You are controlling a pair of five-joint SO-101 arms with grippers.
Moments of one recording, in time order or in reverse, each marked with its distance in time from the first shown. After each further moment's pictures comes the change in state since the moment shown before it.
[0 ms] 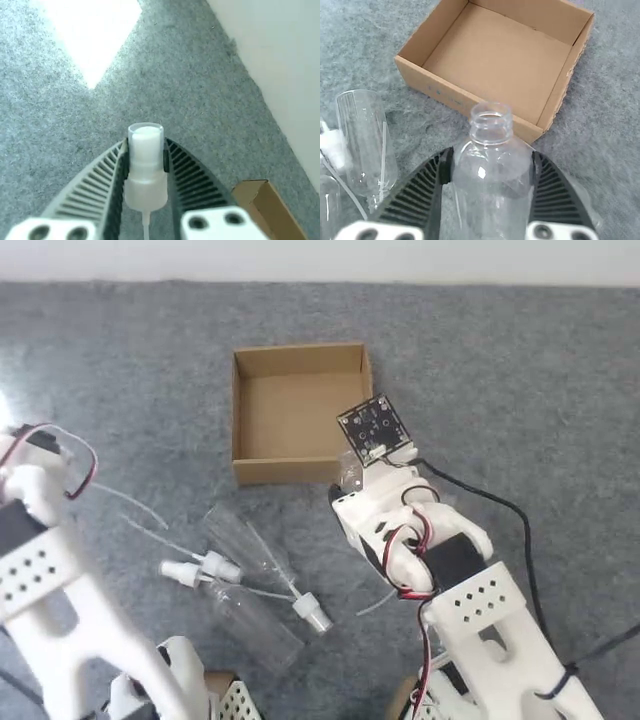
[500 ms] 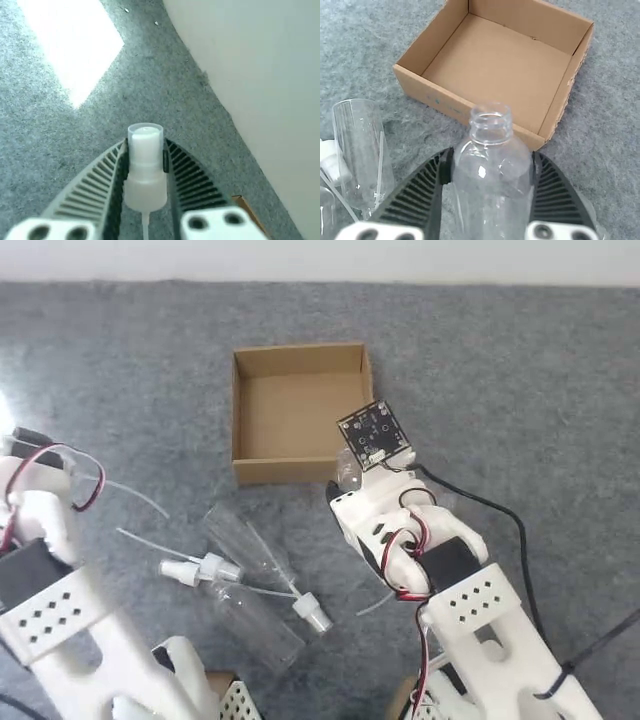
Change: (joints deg) left arm 0.0 -11.5 7.9 -5.9 3.2; right arm 0.0 0.0 2.8 -5.4 0.0
